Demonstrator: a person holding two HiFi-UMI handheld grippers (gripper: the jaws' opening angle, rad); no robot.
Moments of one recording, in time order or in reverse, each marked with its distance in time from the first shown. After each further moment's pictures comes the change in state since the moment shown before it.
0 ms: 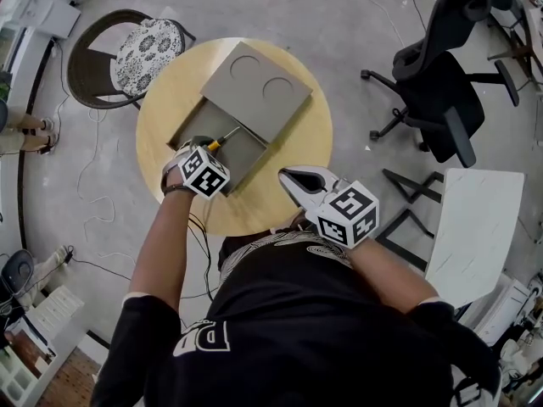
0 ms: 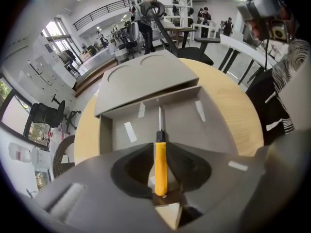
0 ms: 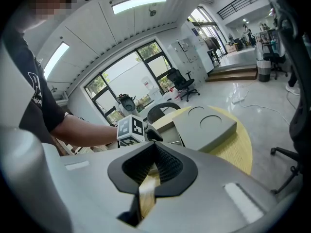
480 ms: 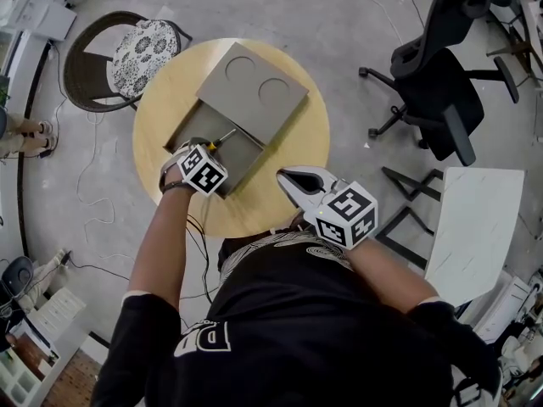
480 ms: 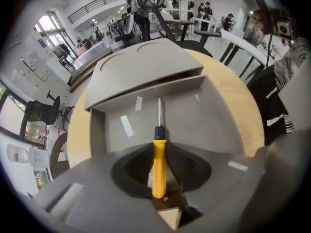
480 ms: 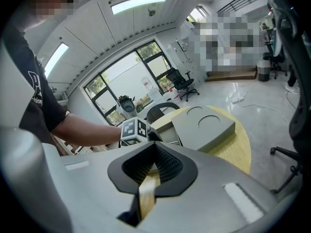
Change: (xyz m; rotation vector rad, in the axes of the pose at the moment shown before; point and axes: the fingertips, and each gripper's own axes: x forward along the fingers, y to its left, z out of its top) left arm 0.018 -0.002 -0.007 0.002 0.062 -0.049; right arm -0.001 -0.005 0.001 0.004 0.000 -0.002
